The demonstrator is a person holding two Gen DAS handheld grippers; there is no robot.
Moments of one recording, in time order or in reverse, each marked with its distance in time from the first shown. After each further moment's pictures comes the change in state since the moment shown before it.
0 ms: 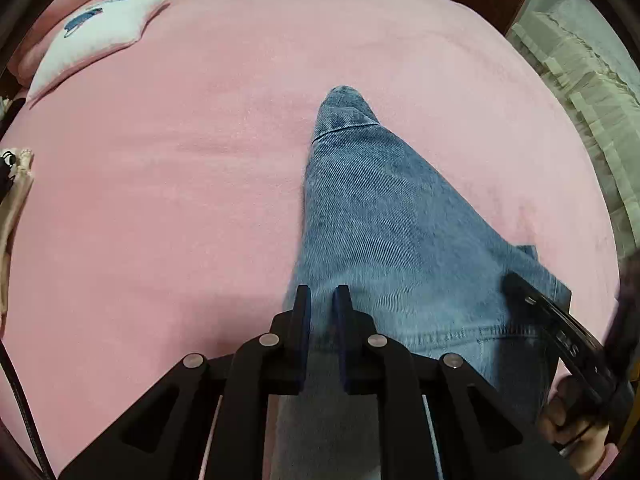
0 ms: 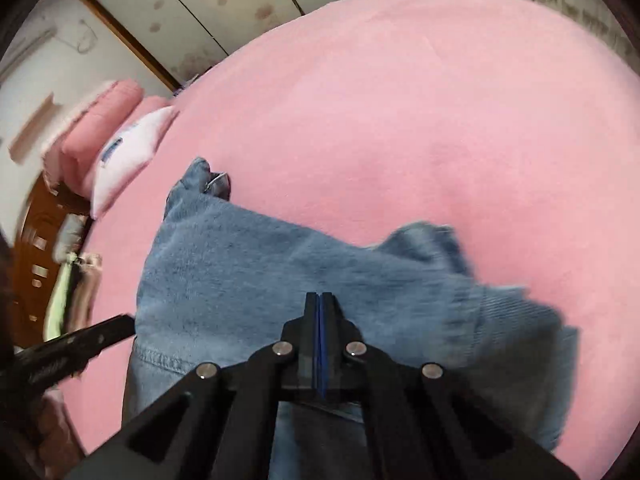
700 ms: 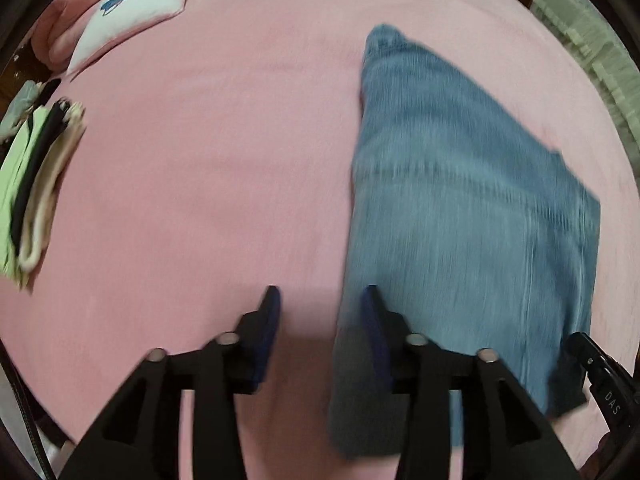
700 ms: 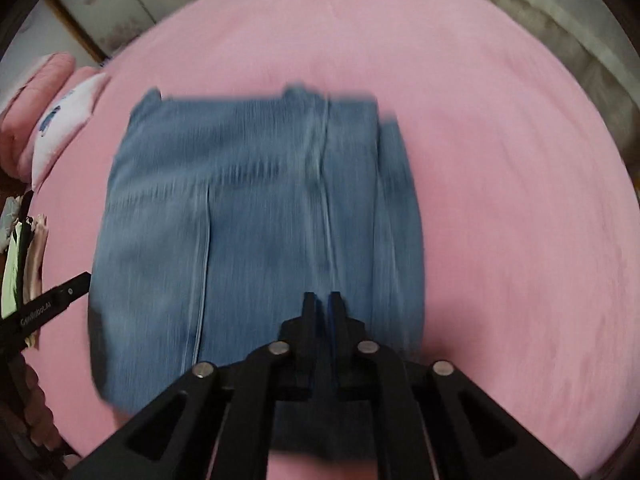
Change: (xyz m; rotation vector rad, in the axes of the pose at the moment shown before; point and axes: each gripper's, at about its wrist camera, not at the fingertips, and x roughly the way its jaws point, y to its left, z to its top) left arm -0.043 0.026 -0.094 0.004 0.090 0.152; right arm -0.095 0.014 -0.106 0.113 0.185 -0.310
